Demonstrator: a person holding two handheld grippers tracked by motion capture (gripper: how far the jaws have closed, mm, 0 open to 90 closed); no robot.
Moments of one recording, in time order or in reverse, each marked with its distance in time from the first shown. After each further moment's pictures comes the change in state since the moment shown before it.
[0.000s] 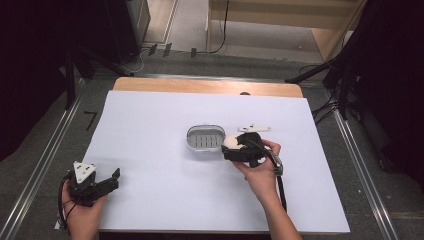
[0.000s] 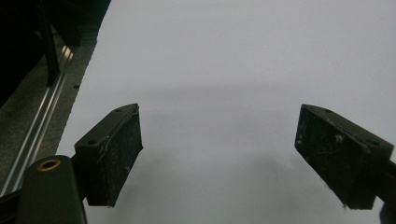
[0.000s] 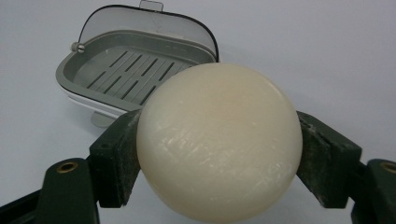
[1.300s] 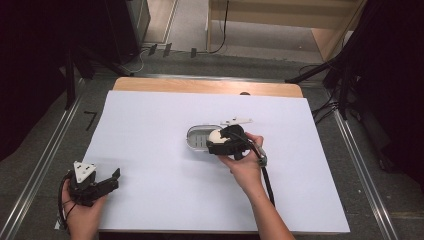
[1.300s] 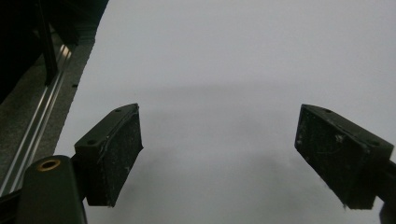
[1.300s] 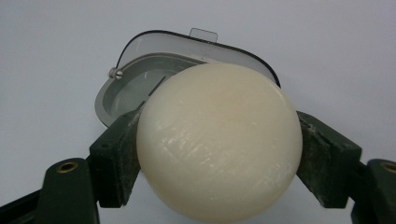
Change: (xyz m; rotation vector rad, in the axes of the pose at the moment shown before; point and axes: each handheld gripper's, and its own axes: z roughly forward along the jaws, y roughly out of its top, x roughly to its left) left arm 0.000 0.000 0.000 0.005 -0.005 -0.001; right arm 0.030 0.024 0.022 0.022 0.034 -0.032
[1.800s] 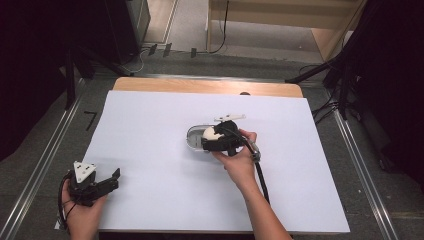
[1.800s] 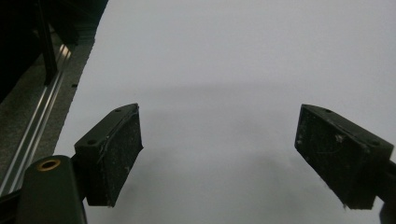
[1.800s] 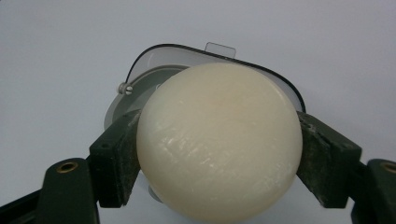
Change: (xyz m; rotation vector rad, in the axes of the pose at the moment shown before) left arm 0.000 0.000 0.000 -0.001 -0.003 -0.001; right arm 0.009 0.012 0.015 0.013 0.016 0.009
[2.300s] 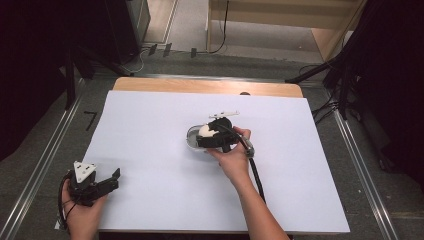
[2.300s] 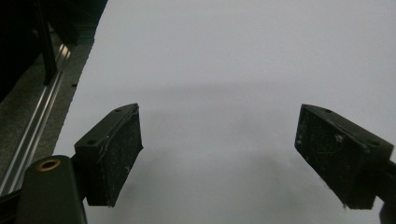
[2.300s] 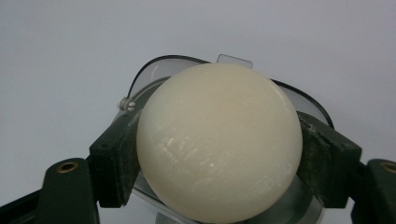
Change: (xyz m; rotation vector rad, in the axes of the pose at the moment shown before) left arm 0.000 0.000 0.000 0.000 -0.001 -0.001; right arm 0.005 0.009 0.016 0.017 0.005 0.013
